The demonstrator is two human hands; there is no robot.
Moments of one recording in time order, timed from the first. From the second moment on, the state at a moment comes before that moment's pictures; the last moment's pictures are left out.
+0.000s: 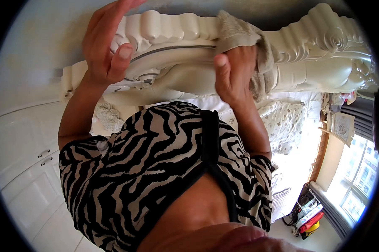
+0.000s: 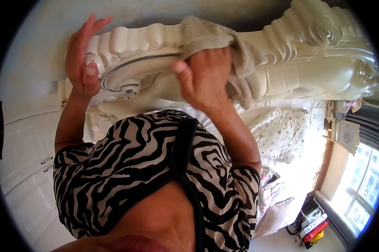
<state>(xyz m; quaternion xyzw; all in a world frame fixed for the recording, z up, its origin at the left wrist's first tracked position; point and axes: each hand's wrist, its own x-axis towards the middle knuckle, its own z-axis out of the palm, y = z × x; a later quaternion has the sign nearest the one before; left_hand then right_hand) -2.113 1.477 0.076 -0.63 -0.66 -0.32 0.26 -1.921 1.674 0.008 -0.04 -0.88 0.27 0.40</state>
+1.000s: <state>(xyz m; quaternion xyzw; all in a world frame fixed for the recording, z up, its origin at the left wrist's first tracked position) -2.124 1.401 0.037 -0.61 -0.67 -0.39 0.17 -1.966 1.641 0.028 -0.15 -0.86 0.19 0.46</state>
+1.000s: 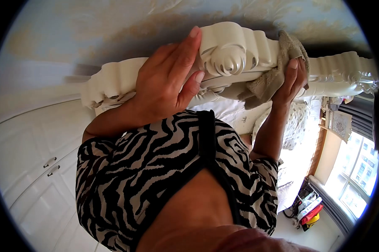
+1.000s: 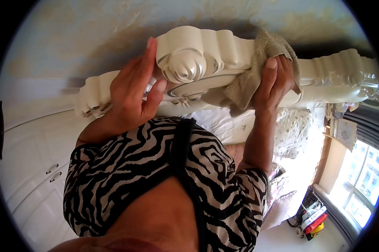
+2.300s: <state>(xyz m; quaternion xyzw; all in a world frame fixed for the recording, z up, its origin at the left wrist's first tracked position) -2.117 1.397 0.025 -0.52 -0.54 -0.58 0.33 -2.042 1.513 0.070 0.18 -0.93 -0.01 0.32</state>
